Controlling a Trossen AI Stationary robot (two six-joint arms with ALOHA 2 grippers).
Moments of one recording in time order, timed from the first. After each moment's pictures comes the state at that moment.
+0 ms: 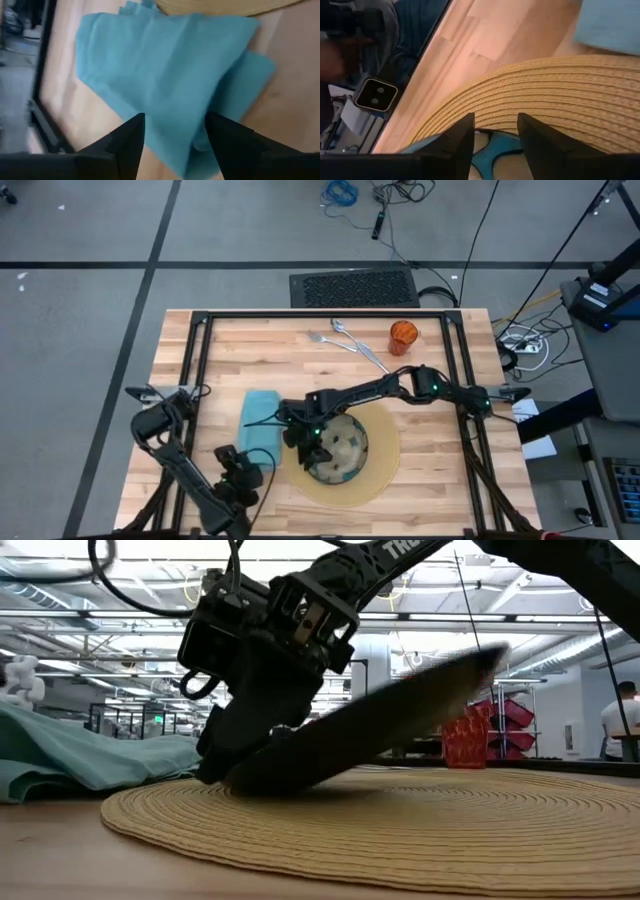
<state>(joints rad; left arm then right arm) -0.94 2.04 1.42 -1.48 -0.53 -1.36 0.07 2.43 1.83 -0.48 -0.85 -0.14</state>
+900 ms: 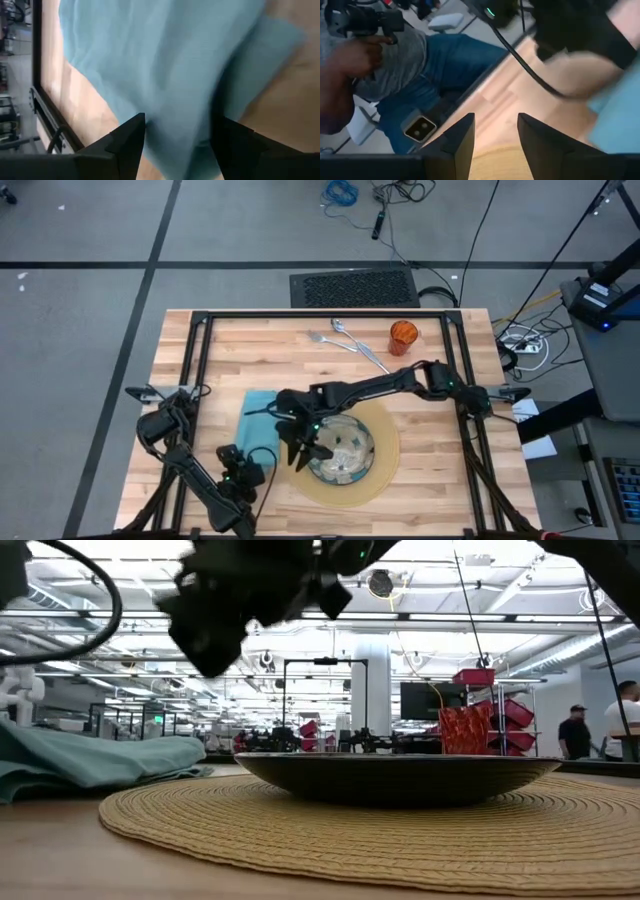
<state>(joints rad) -0.91 2.09 1.39 -1.45 -0.43 -1.30 0.09 2.28 1.83 -0.34 -0.92 -0.15</state>
